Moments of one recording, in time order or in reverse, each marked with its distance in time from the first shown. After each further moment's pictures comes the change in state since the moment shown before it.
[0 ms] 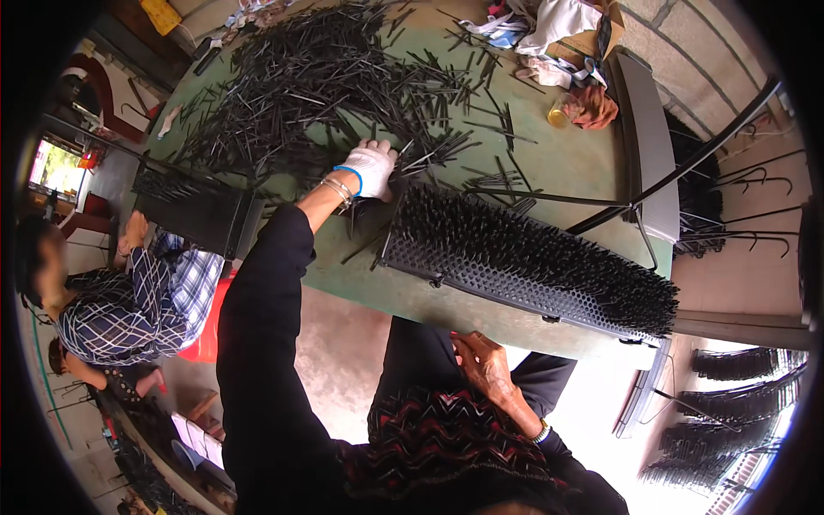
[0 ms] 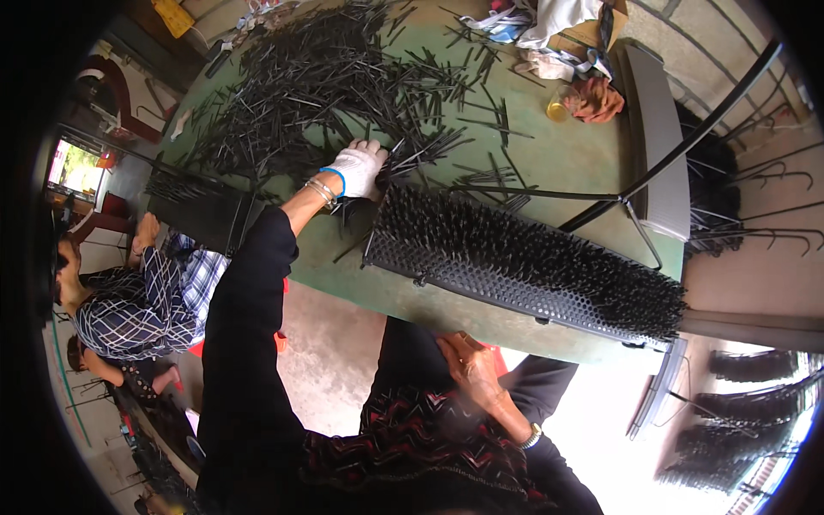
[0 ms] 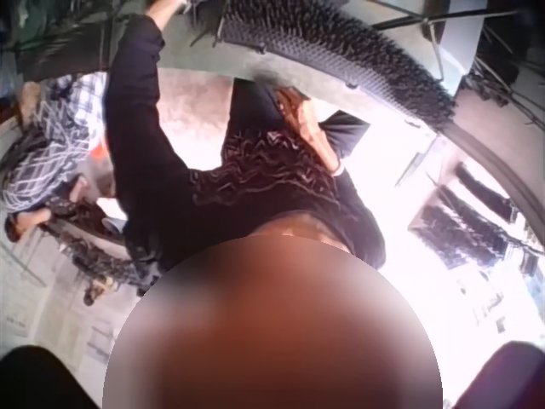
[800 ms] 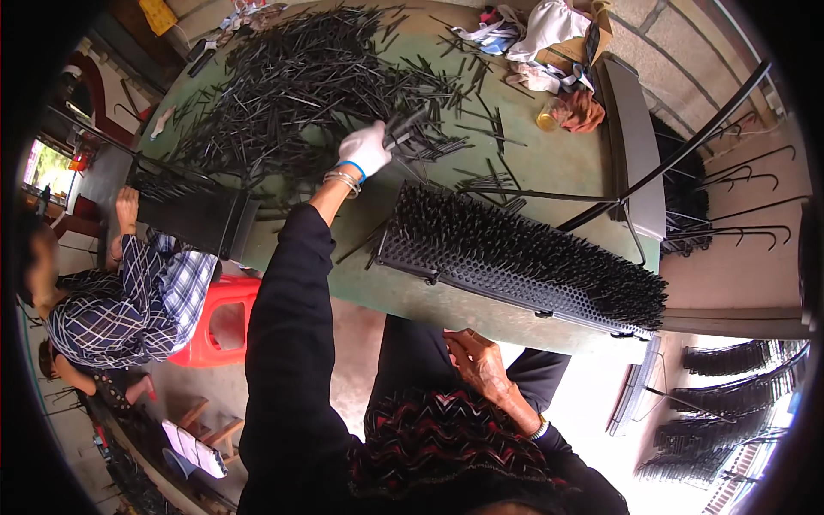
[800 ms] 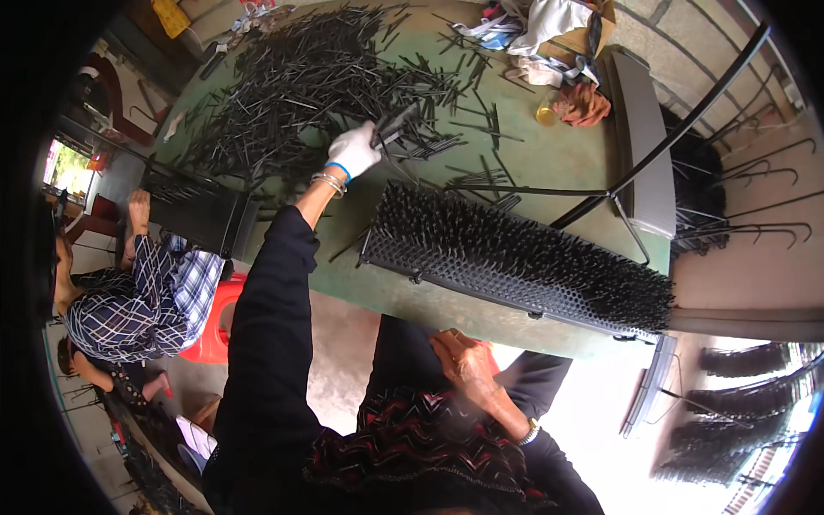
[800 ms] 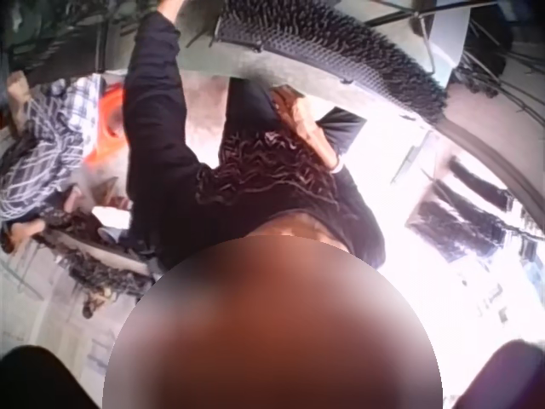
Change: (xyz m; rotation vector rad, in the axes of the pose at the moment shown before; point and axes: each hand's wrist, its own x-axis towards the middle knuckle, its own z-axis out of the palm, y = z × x) left_hand 0.021 -0.003 -0.014 -0.442 0.318 -0.448; right_hand 0.001 -0.008 -0.001 -0.049 -0.029 0.034
